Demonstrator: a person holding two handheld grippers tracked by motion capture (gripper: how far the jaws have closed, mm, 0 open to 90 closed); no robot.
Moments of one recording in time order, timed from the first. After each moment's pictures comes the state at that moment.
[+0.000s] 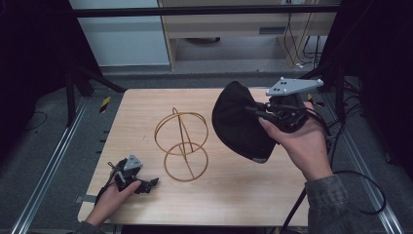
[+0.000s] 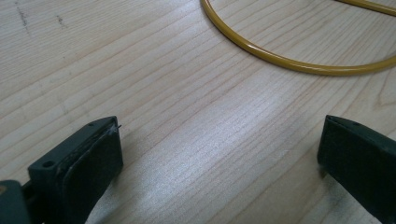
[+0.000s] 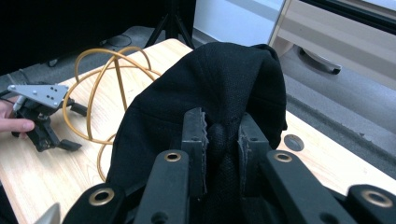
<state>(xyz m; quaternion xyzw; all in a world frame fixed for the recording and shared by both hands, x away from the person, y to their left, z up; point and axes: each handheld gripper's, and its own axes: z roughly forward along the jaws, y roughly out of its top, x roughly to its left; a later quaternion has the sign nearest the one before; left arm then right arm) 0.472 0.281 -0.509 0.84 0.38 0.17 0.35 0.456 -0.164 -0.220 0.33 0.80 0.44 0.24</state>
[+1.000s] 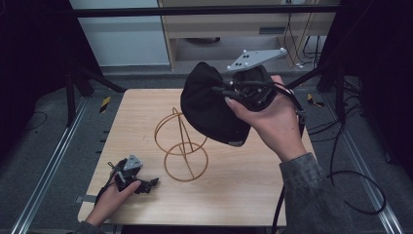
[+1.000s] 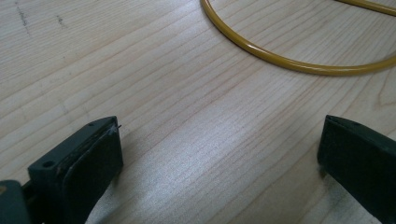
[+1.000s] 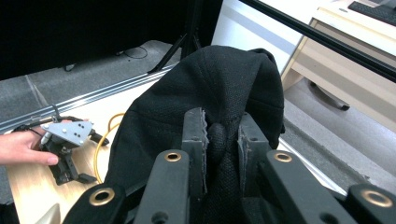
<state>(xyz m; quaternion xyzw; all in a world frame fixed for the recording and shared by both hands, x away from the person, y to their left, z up) 0.472 0.281 -0.508 0.84 0.38 0.17 0.35 0.466 -0.095 -0.168 0.26 0.81 0.45 0.25</state>
